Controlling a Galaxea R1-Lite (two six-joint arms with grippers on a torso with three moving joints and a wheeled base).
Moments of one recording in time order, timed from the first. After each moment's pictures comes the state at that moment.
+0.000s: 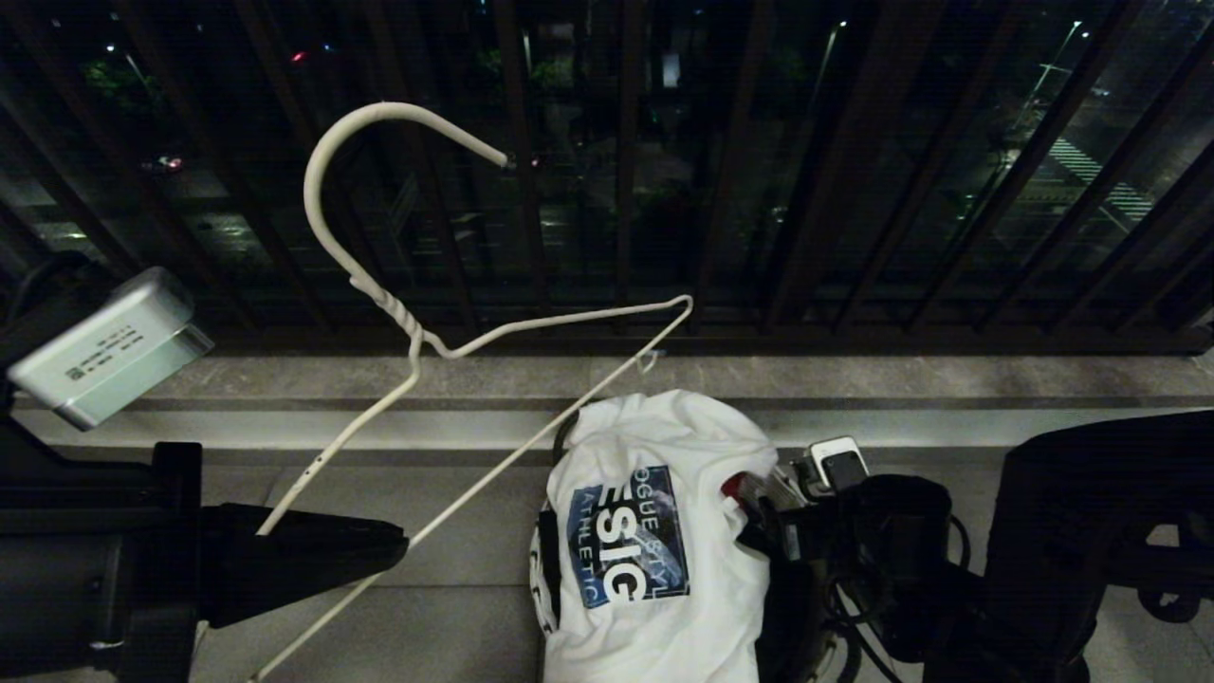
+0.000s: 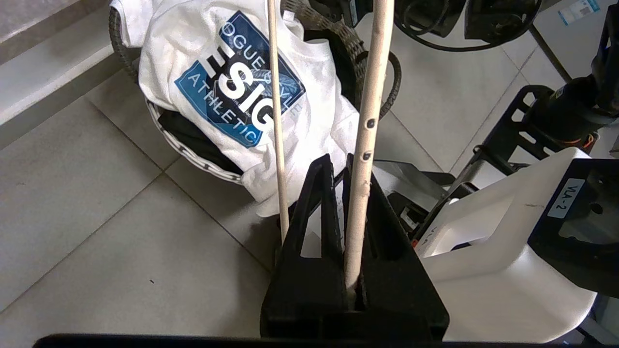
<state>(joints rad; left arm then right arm) -0.59 1.07 -0.93 0.30 -0.33 0.05 0.46 2.21 -0.44 -1.52 -0.45 -0.14</state>
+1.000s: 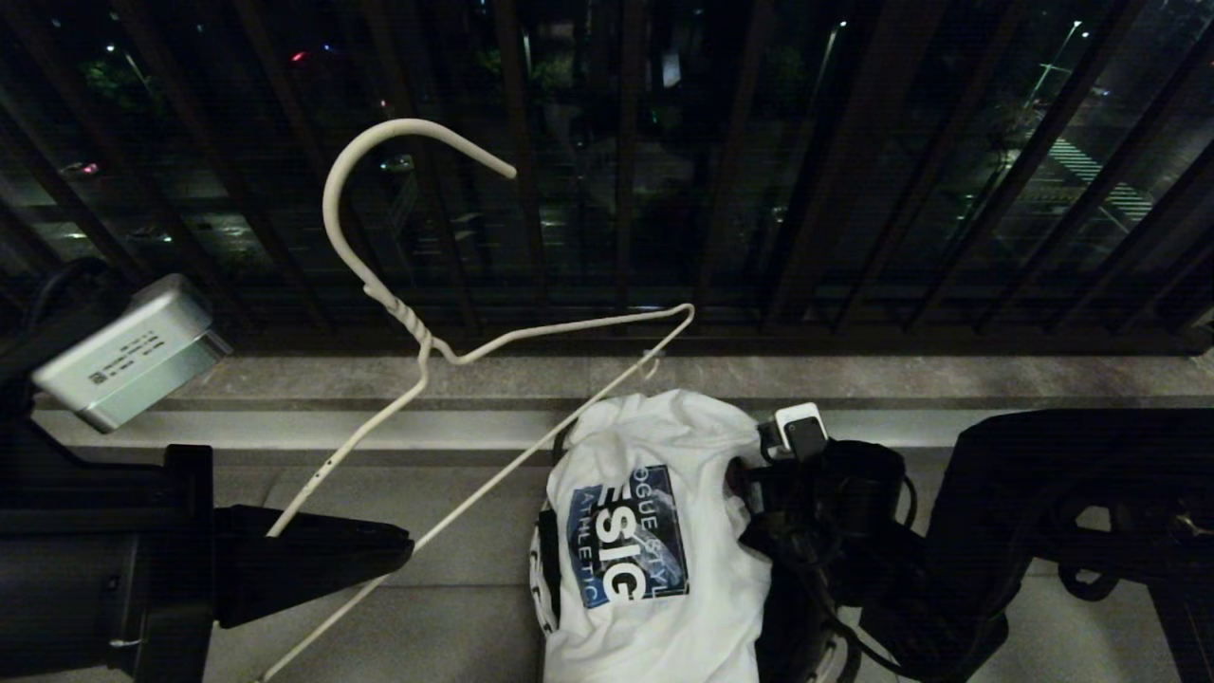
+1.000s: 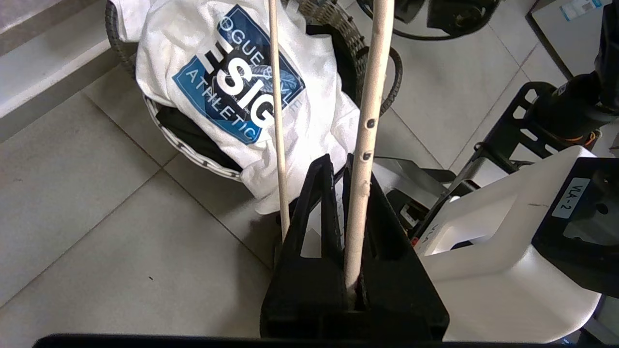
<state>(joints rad) -0.59 1.08 -0.93 0.30 -0.33 0.05 0.46 2.29 -0.67 -1.52 -0.45 -0.21</state>
